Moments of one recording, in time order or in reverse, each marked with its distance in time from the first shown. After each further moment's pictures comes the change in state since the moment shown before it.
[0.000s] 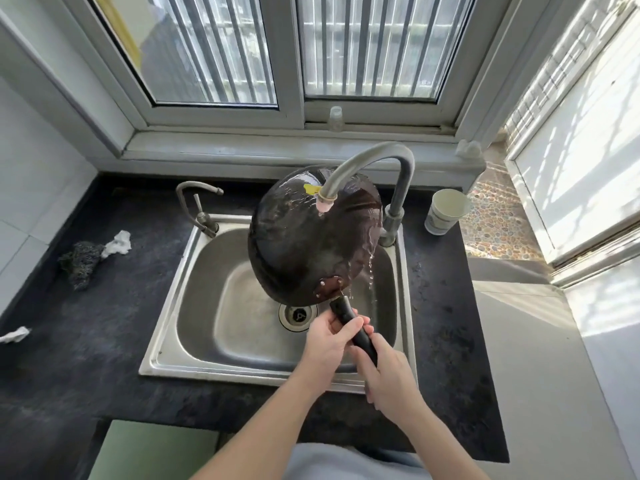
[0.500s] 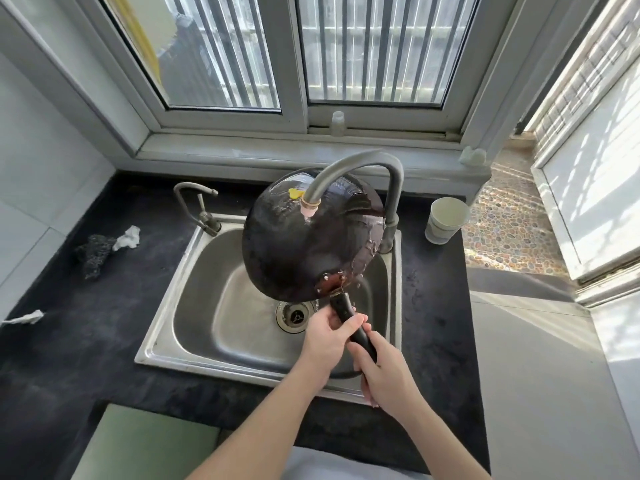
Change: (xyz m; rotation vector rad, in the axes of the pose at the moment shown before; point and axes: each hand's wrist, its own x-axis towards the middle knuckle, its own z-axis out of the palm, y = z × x) left_hand 0.006 0.005 0.044 0.124 0.135 0.107; right_hand 0.016 0.007 -0.042 0.171 -0.139 0.003
